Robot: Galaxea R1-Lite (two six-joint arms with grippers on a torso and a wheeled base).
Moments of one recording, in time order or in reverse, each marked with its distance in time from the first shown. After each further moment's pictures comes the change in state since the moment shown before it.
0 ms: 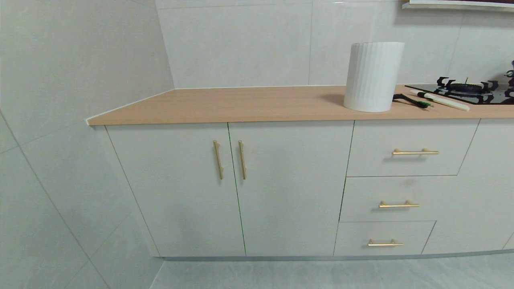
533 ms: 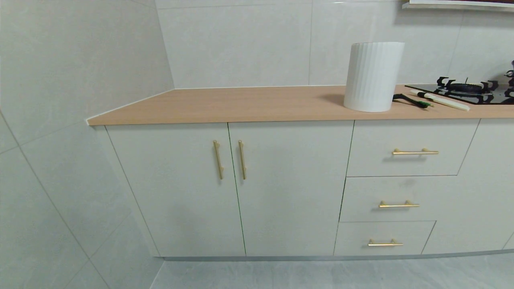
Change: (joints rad) left arm 0.000 0.000 0.000 0.000 -0.001 0.011; right arm 0.000 0.000 0.000 0.001 0.004 -0.001
